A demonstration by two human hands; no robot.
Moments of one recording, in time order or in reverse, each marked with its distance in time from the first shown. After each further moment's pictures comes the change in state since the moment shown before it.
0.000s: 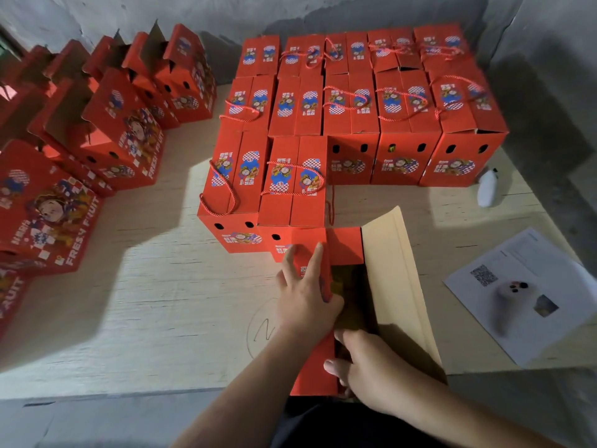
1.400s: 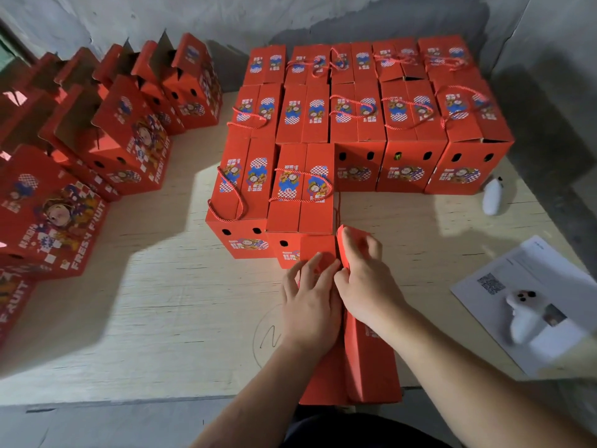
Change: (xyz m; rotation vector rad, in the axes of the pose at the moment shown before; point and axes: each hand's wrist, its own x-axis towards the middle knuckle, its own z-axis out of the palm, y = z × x) left_hand -0.003 -0.008 0.002 0.022 0.158 0.146; right_hand 0.093 -0.031 -0.039 -0.083 0.552 -0.134
